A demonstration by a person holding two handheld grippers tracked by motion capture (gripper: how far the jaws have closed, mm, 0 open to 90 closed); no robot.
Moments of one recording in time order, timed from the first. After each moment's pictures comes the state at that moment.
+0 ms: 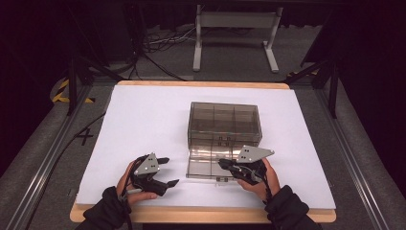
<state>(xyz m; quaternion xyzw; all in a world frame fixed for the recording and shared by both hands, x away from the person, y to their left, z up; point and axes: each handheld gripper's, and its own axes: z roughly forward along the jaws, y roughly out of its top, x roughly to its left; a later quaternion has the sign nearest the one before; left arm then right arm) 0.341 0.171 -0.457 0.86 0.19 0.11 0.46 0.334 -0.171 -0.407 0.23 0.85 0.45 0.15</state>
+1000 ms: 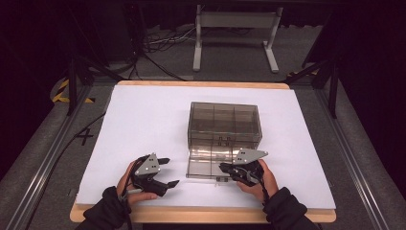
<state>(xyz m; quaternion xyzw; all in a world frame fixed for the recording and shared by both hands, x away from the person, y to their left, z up) 0.341 0.170 -0.457 0.86 0.19 0.11 0.46 0.339 -0.170 -0.428 0.26 0.86 0.41 0.14</state>
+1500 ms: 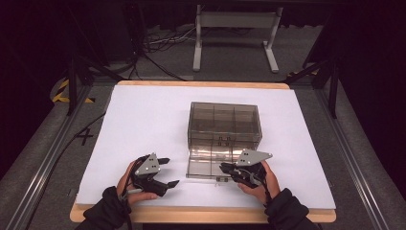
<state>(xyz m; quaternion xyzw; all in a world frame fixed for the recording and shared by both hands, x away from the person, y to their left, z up) 0.341 0.170 -0.457 0.86 0.19 0.10 0.46 0.329 -0.175 -0.419 0.25 0.85 0.44 0.14</state>
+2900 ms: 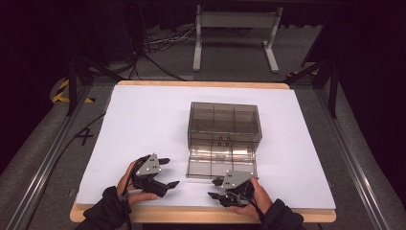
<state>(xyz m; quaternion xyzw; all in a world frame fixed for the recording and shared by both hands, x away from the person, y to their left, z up) 0.341 0.169 -0.457 0.87 0.18 0.11 0.45 0.298 -0.144 -0.452 0.17 0.90 0.39 0.11</state>
